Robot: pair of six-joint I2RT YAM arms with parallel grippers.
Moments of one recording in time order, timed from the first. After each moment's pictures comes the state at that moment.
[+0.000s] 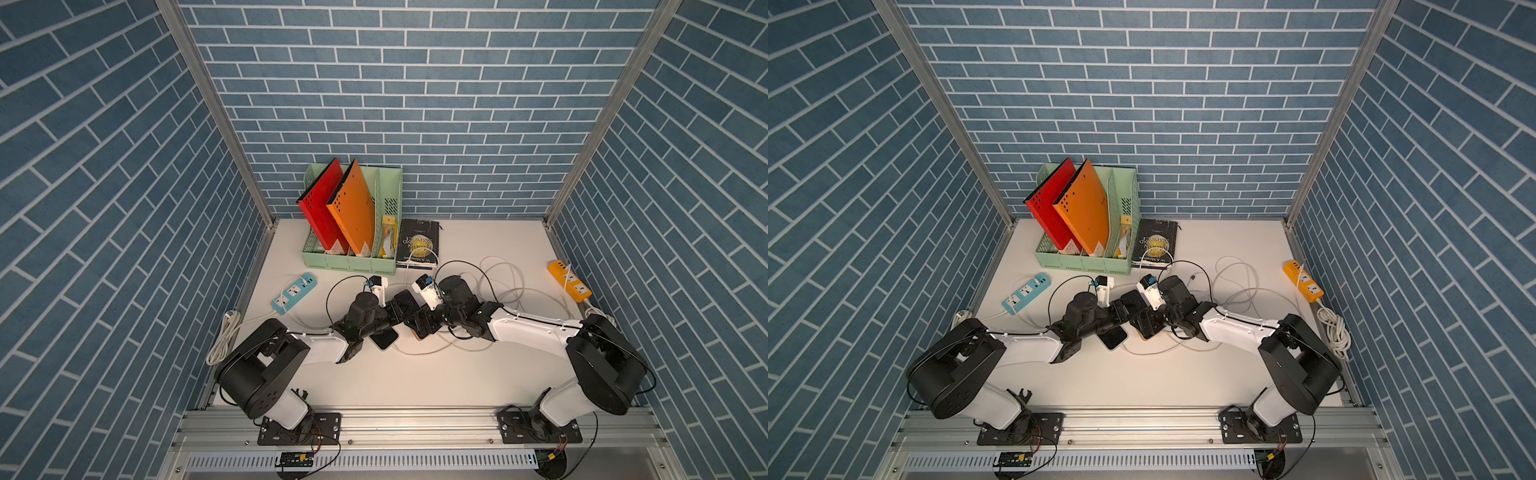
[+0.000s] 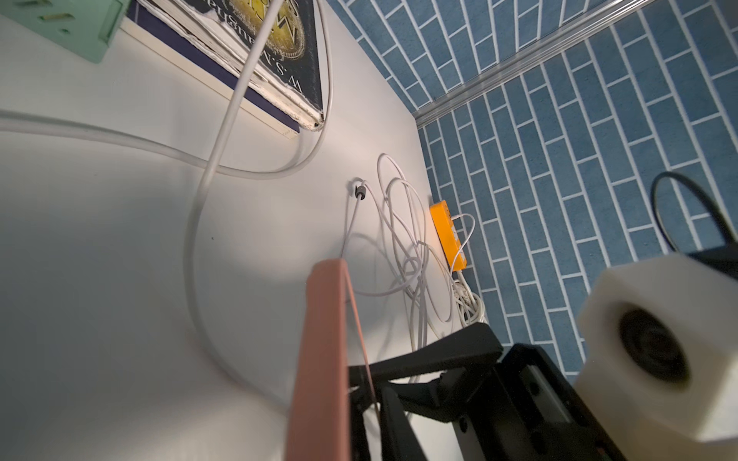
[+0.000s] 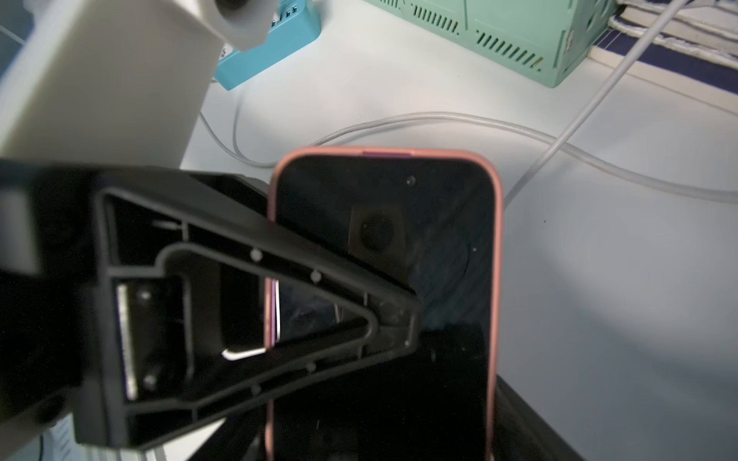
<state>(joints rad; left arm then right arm) -0.67 1.54 0.49 0.71 0.25 -0.99 0.82 1.54 0.82 0.00 -0.31 0.21</state>
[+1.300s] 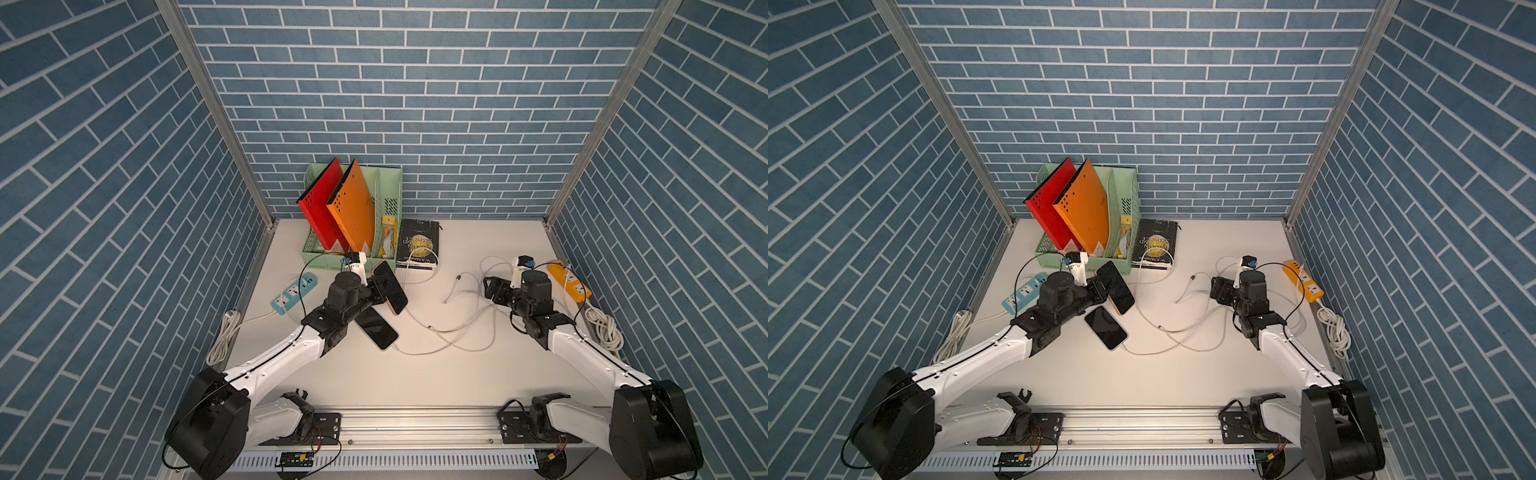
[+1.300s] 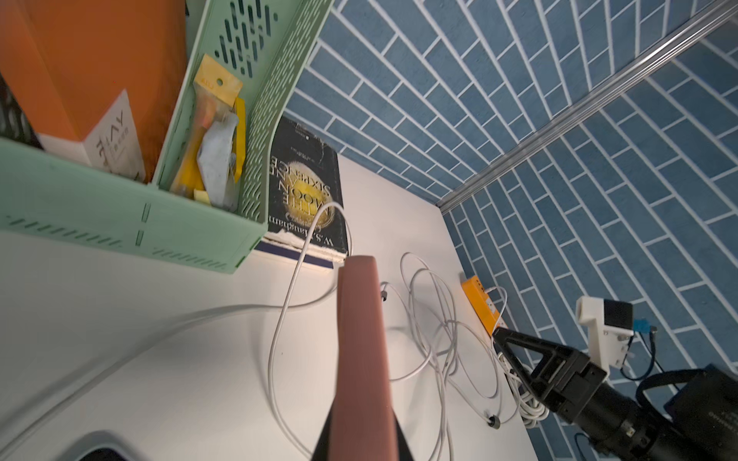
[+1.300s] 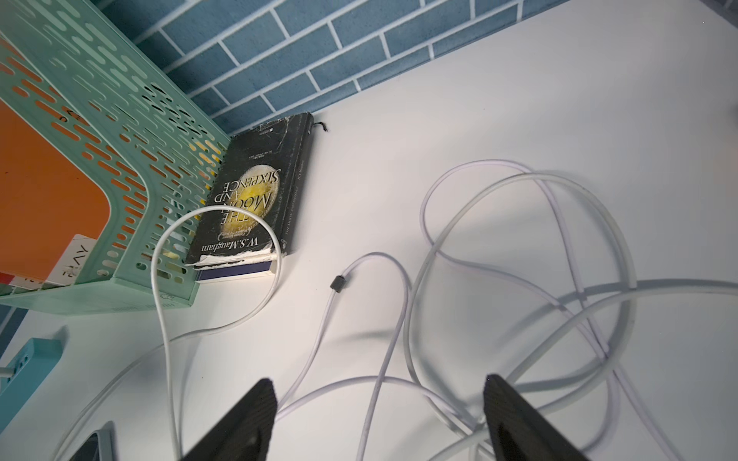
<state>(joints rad) -0.55 1.20 0.71 0.21 0.07 -0.75 0.24 1.13 0.56 0.05 -0.06 0.41</state>
